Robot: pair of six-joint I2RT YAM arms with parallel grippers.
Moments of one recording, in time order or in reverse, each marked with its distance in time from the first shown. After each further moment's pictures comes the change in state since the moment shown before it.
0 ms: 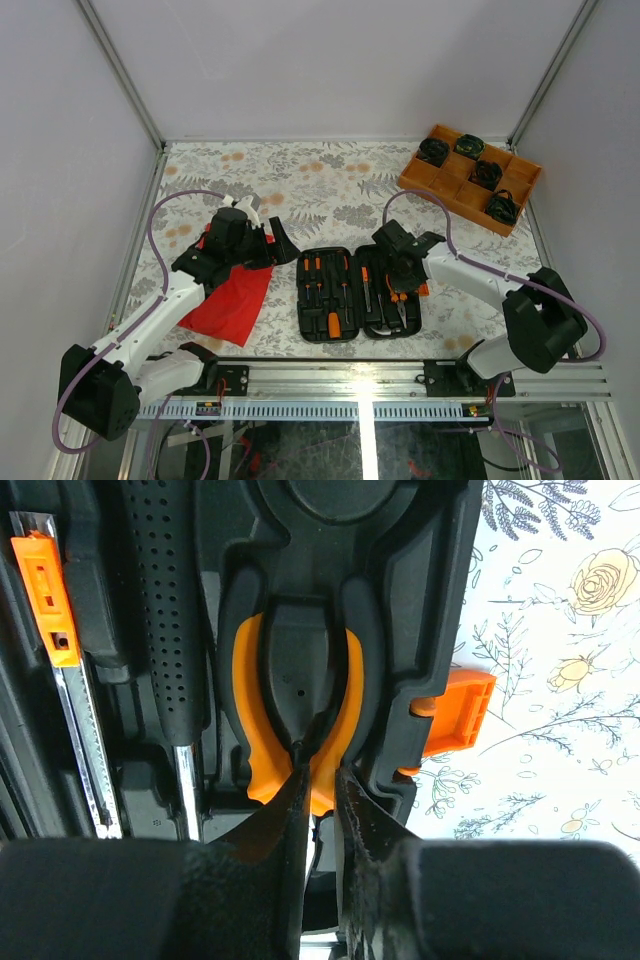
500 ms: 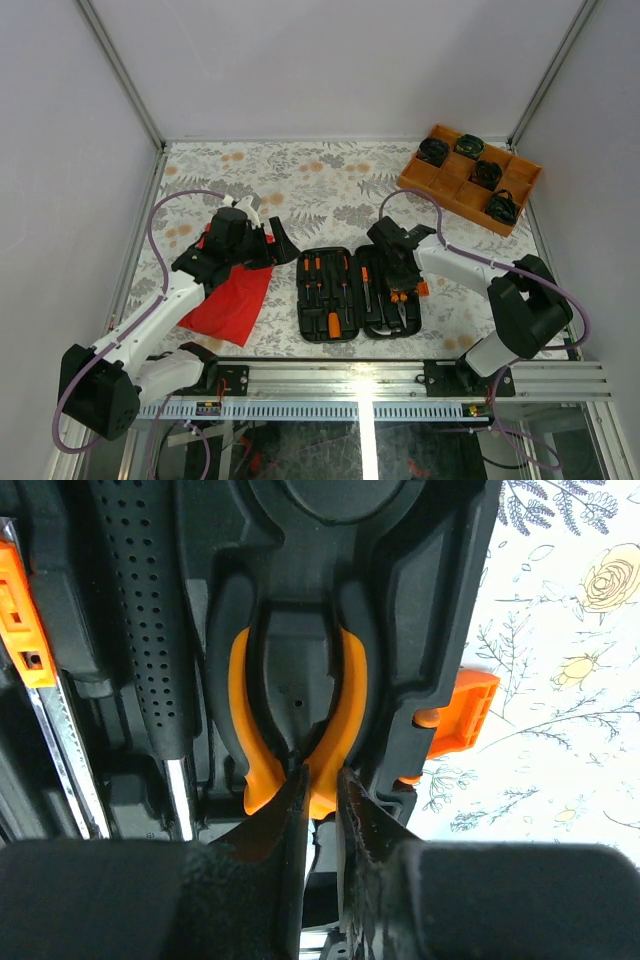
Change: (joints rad) left arm 0.001 0.001 0.000 0.000 0.002 0.000; right arm -0.005 0.106 0.048 -0.055 -0.012 -0.005
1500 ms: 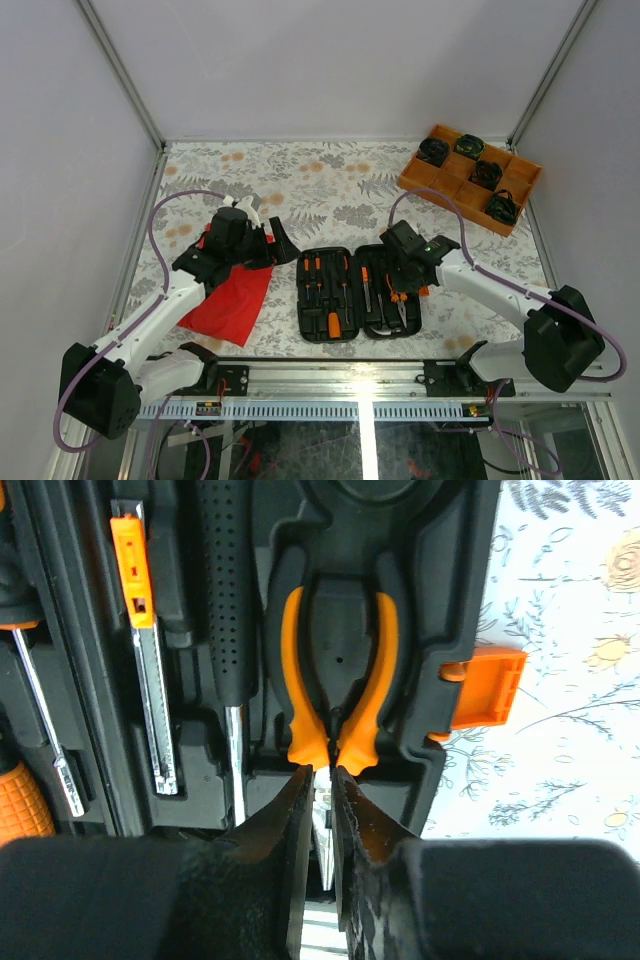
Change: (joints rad) left arm 0.005 0.007 0.000 0.001 0.007 -0.003; right arm 0.009 -0.240 -0.062 0.045 -0.036 0.056
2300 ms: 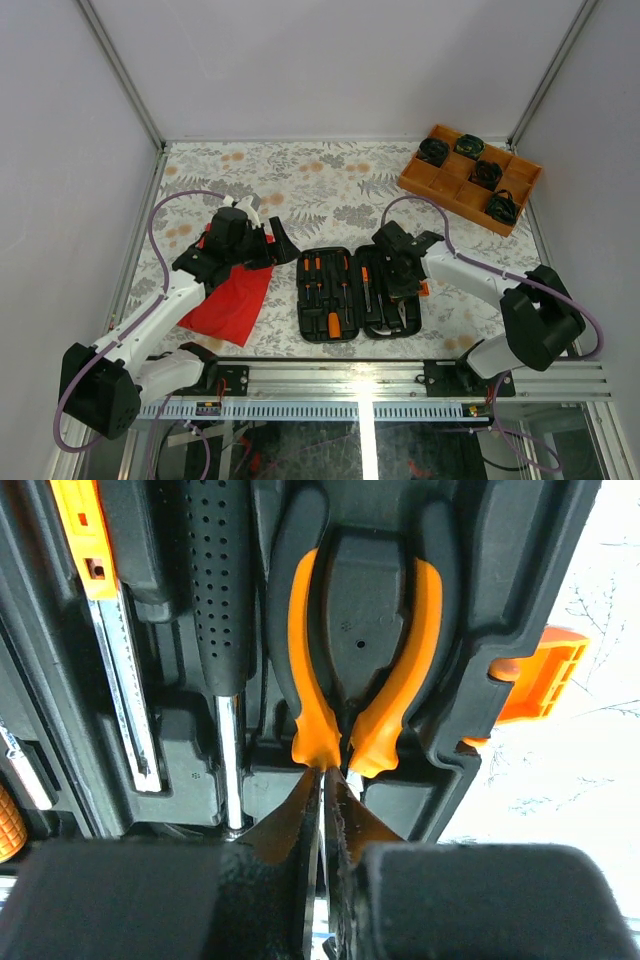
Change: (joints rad) left arm 0.000 0.000 0.000 0.000 0.000 -0.004; right arm 0.000 0.149 0.016 -0.032 -0.095 -0.023
